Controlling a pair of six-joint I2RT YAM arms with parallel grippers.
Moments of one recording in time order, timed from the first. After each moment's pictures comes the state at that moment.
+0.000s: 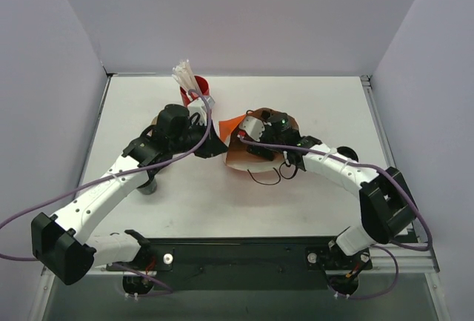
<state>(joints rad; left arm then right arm) -0.61 1.21 1.09 -0.40 0.33 -0.50 0.60 1.53 0.94 -0.05 0.09 -0.76</state>
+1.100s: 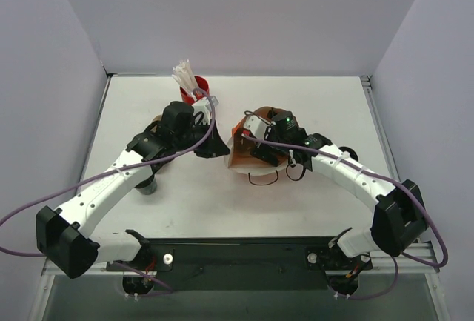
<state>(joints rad) -0.62 1.26 1.16 -0.48 0.35 -0.52 0.61 1.41 1.01 -0.33 0.10 -0.68</state>
